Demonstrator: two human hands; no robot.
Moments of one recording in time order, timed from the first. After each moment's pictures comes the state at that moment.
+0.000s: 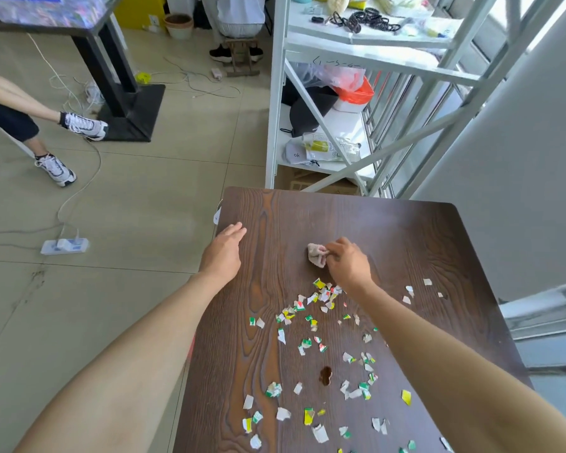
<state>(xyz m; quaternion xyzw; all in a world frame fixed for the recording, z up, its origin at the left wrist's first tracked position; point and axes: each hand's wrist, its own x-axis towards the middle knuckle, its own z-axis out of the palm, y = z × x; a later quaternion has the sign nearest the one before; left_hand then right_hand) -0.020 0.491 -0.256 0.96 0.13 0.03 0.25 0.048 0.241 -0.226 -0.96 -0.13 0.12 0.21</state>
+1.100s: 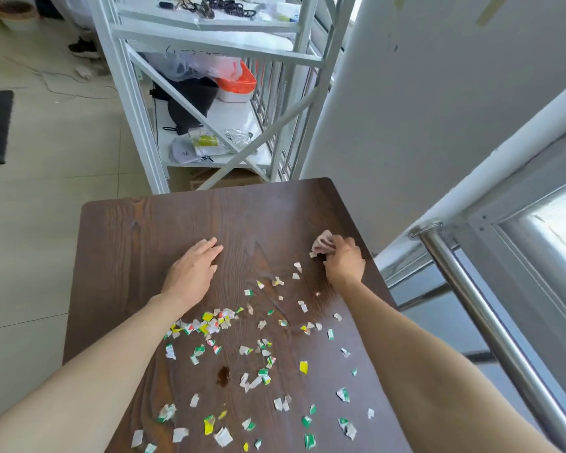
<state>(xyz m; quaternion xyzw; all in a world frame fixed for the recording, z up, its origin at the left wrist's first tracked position) 0.016 0.343 -0.261 0.97 -0.05 -0.02 0.23 0.051 0.044 -0.230 -0.97 0.15 0.00 0.18</state>
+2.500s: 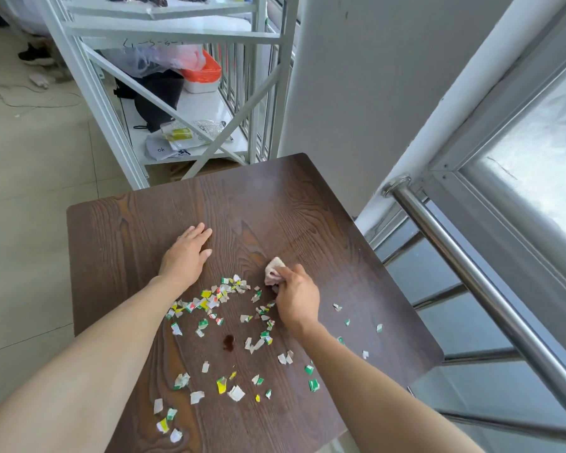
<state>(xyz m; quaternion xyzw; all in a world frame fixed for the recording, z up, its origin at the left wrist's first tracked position) 0.012 0.339 -0.251 0.97 -0.05 -0.08 0.21 -0.088 0.127 -0.230 -0.96 0.10 0.01 0.25</state>
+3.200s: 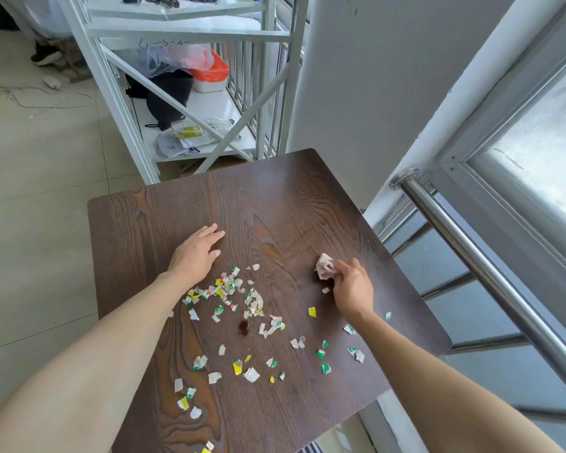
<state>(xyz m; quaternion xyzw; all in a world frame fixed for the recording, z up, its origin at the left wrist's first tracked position) -0.006 0.356 -0.247 0.97 -0.10 -0.08 0.21 -0.105 0.054 -0.227 -0.96 0.16 0.00 0.22</state>
